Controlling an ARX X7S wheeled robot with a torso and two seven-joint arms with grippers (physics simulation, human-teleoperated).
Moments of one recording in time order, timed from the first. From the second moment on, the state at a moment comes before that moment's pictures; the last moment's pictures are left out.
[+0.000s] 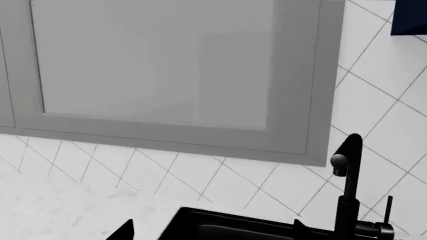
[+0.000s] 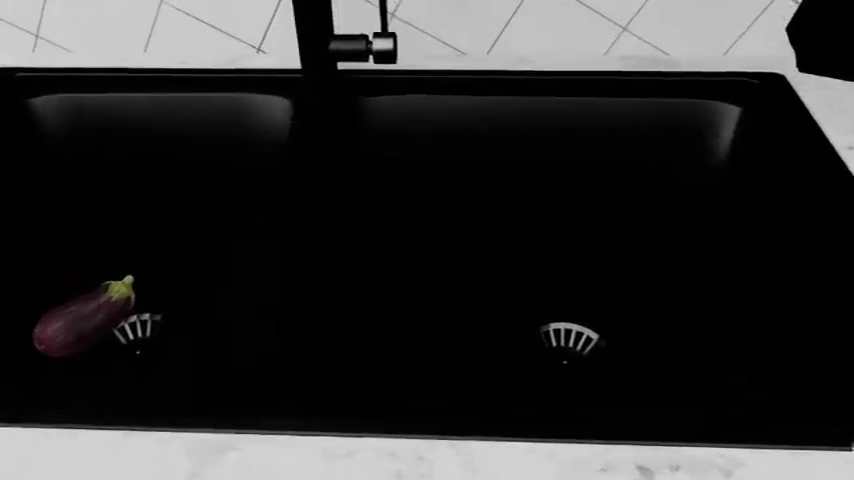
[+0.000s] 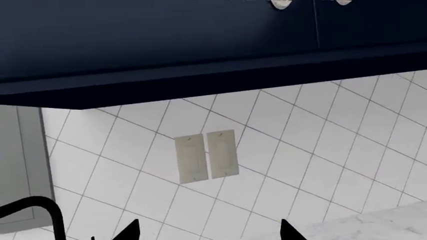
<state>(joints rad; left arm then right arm) -1.19 -0.44 -0.17 0.39 -0.50 -1.47 -0.29 1.25 0.67 0.28 -0.49 1.73 1.37 1.20</state>
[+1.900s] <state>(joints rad) -1.11 -0.44 -0.15 0.33 -0.55 -1.37 -0.31 -0.44 1.03 1.87 -0.33 2.10 1.54 1.25</state>
